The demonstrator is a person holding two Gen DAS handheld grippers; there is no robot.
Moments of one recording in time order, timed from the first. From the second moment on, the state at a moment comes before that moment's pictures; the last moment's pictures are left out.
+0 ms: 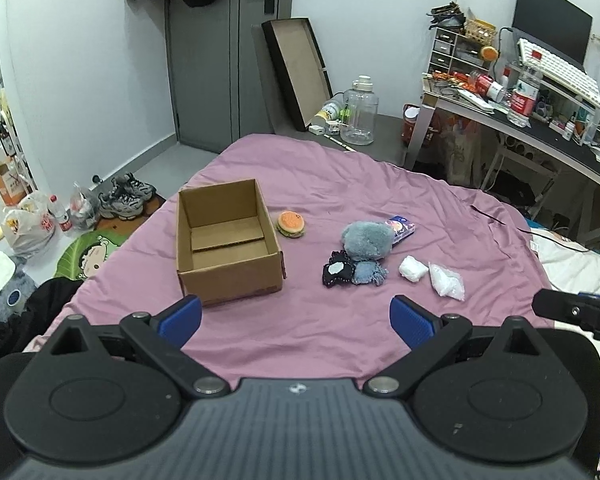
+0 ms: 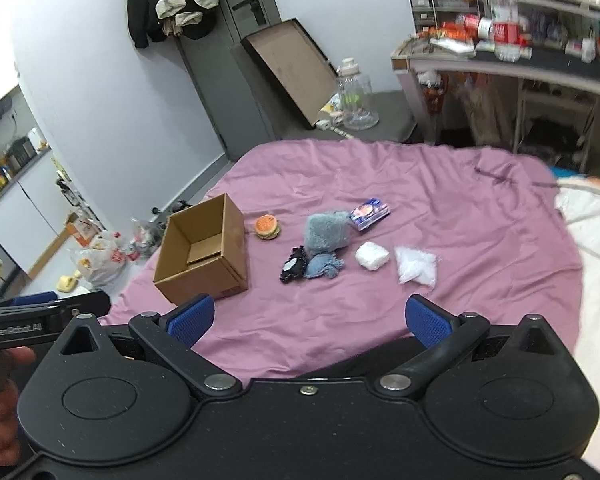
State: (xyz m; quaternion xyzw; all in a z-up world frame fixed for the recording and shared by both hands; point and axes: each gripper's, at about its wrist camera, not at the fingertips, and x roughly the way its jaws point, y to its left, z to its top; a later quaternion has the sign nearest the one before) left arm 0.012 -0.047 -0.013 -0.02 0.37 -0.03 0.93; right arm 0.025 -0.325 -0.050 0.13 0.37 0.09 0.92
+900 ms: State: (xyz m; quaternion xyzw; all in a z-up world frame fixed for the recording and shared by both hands) left arm 0.156 -0.080 -0.079 -0.08 0.43 -0.04 0.90; right arm 0.170 -0.361 -0.125 0.25 0.41 0.07 0.88
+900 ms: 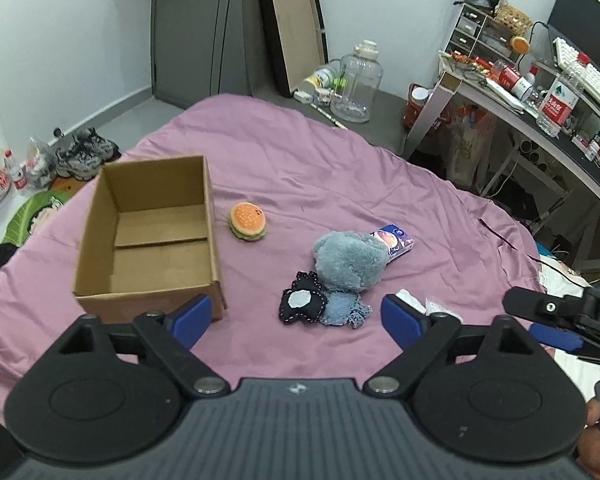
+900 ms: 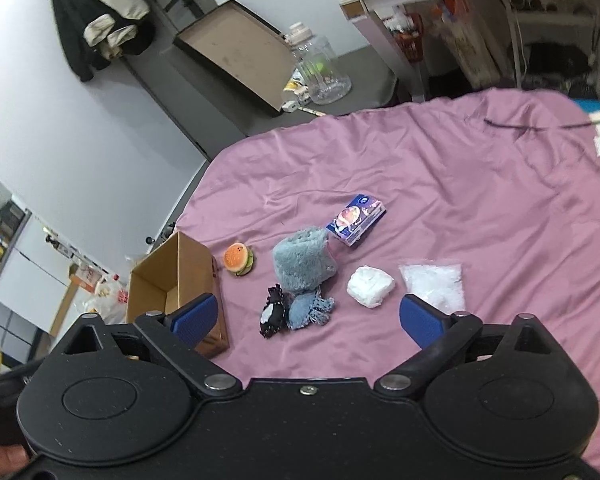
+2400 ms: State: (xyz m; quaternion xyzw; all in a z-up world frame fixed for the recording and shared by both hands) left arm 0.329 -0.117 -0.201 -0.22 0.51 -0.03 0.83; right arm 0.344 -0.364 -0.276 0.44 0.49 0.06 0.75
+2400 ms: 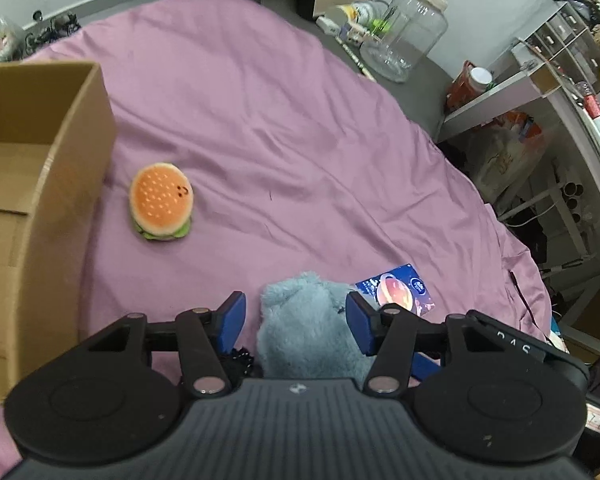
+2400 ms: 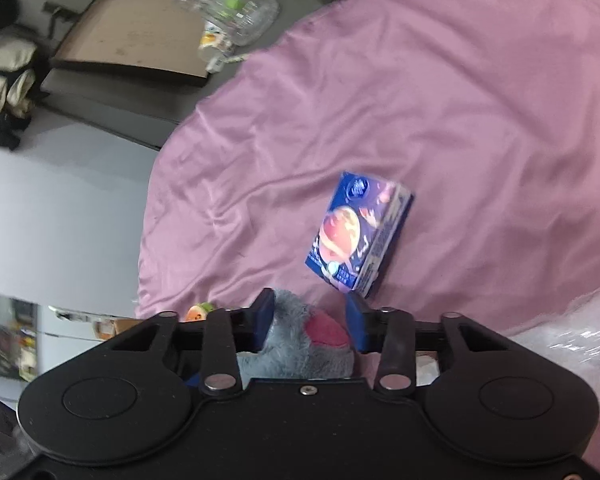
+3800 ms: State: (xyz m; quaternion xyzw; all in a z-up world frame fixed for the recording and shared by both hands) left arm 0.267 -0.066 -0.101 -0.20 0.43 -0.08 0.88; right arm 0.261 -0.283 -0.161 0.37 0.39 0.11 0.84
